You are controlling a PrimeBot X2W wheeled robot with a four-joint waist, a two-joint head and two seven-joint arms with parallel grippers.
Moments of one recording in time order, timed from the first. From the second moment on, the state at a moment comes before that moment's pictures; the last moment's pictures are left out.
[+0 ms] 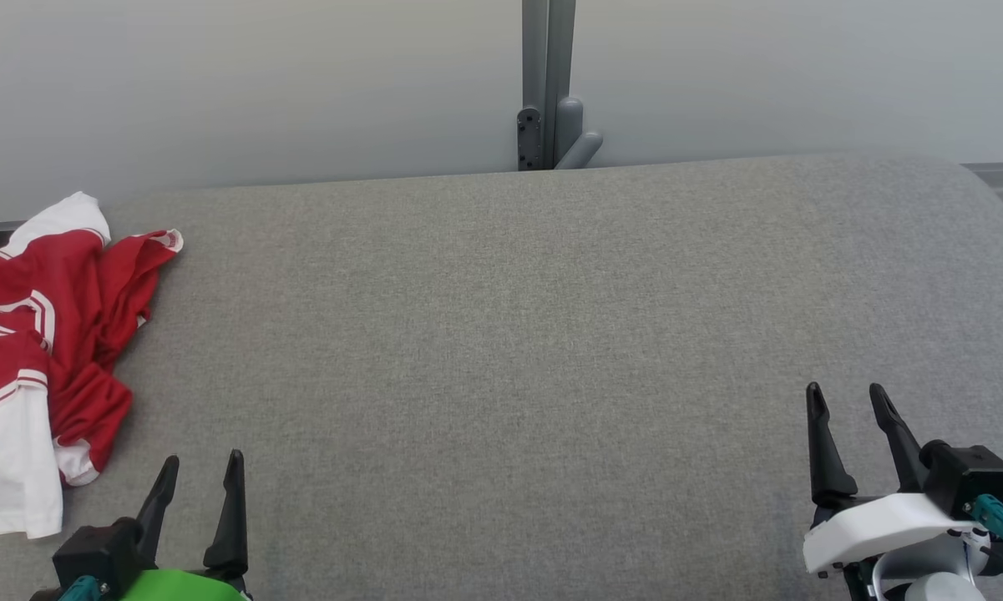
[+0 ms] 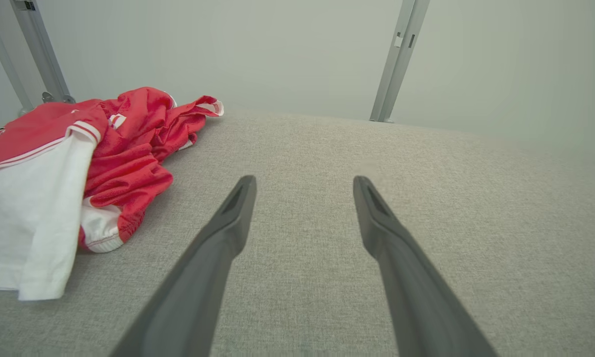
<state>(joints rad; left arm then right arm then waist) 0.04 0.19 -0.05 0.24 -0.36 -0.13 -0.21 0.01 -0.05 -0.07 0.16 0.19 0.13 -0.21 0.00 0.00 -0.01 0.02</state>
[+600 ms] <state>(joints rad) 0.05 0.20 -0.04 0.27 -0.28 -0.13 -0.25 0.03 -0.05 -0.08 0.17 0.08 0.13 -0.25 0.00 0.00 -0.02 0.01</state>
